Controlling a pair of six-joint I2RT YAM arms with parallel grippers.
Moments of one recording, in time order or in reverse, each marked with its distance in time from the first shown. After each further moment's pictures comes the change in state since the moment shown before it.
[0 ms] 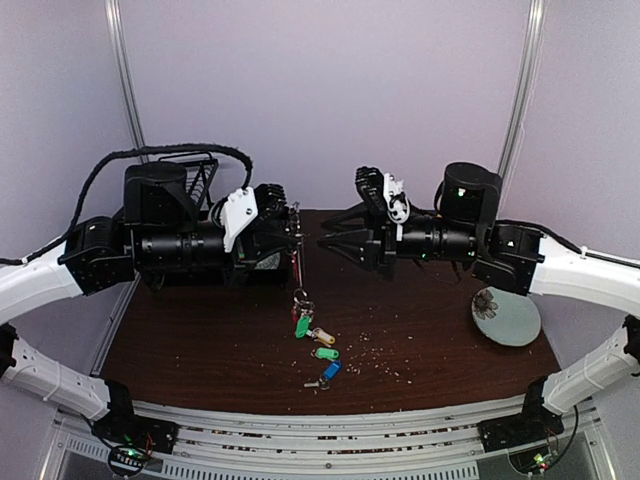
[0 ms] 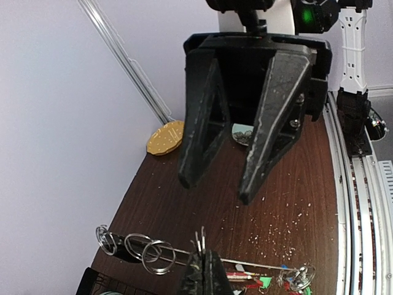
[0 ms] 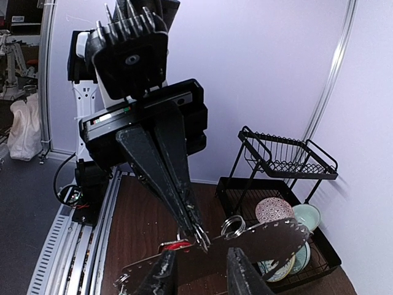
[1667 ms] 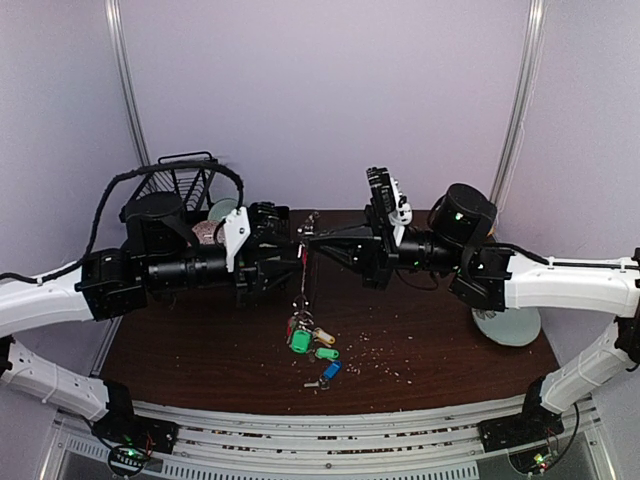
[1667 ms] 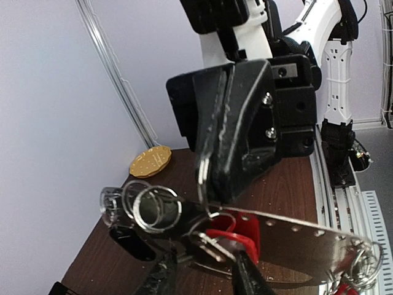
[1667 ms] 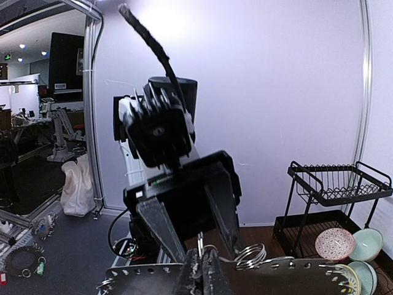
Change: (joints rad) left arm 0.003 -0.058 -0.224 0.299 0.085 -0.113; right arm -0.017 0.084 -0.137 0.472 -0.204 0.356
